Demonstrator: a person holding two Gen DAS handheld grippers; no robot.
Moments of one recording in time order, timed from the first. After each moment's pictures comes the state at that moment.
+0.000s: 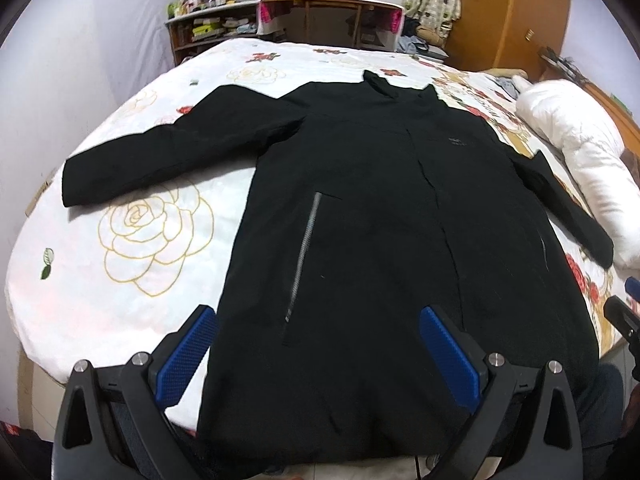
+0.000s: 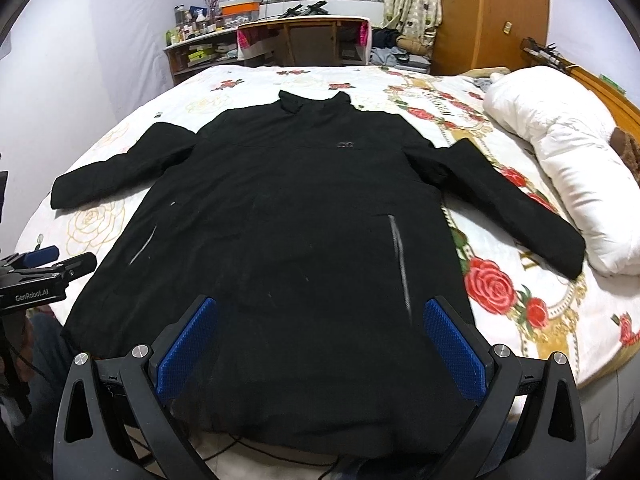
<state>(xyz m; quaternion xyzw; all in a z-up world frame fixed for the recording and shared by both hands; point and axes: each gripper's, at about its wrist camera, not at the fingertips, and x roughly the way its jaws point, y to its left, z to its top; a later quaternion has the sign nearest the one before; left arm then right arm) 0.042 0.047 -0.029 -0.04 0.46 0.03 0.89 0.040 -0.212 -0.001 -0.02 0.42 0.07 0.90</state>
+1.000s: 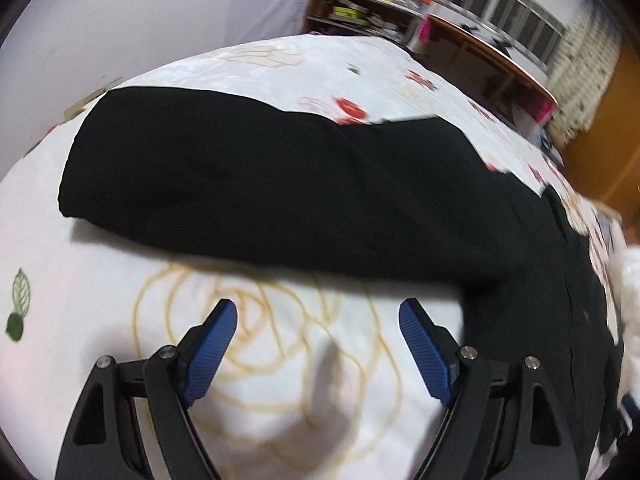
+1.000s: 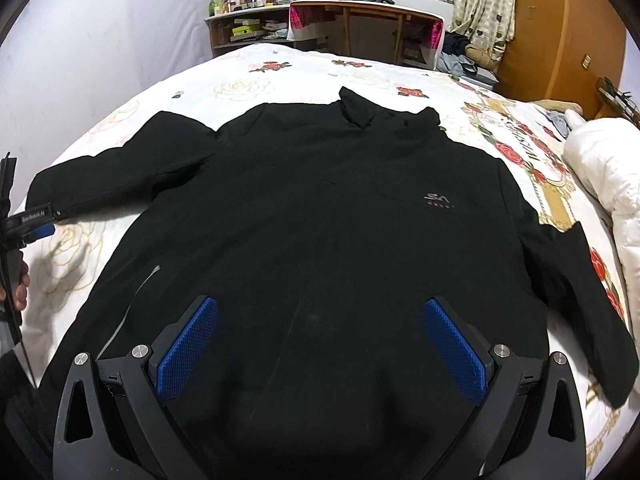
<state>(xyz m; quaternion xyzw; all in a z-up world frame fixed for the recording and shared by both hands) 0.179 0.270 -0.101 -0.22 0.42 0.18 0.86 0.218 -0.121 -0.047 -0.08 0.43 0.14 0.89</state>
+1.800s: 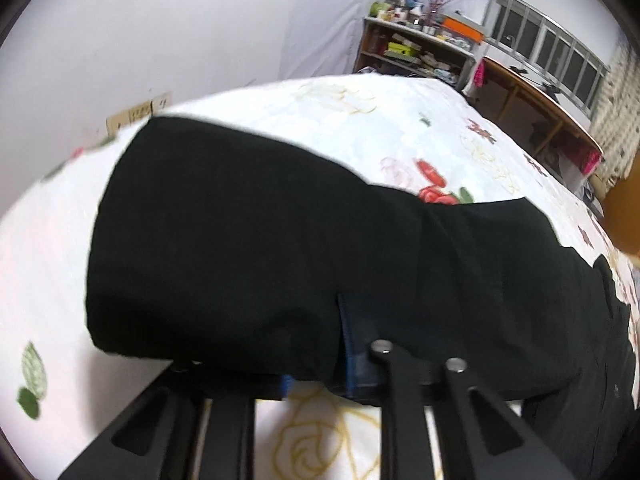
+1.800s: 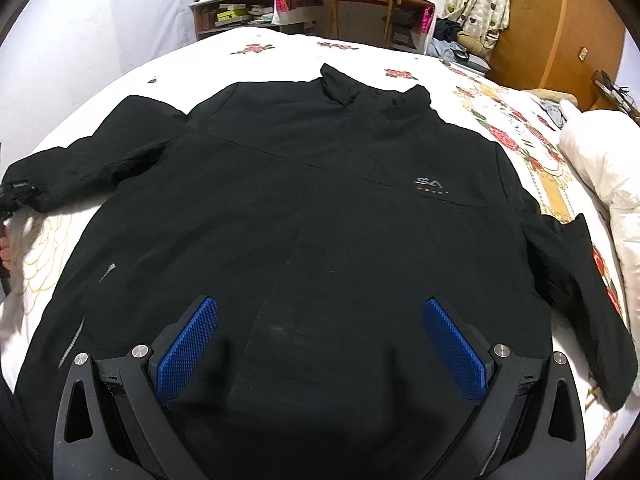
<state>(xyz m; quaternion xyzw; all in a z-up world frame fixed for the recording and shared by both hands) 0.198 0.319 -0.098 -0.21 0.37 0.27 0.86 0.241 -0.130 -0.072 -0.09 0.45 0.11 0.88</state>
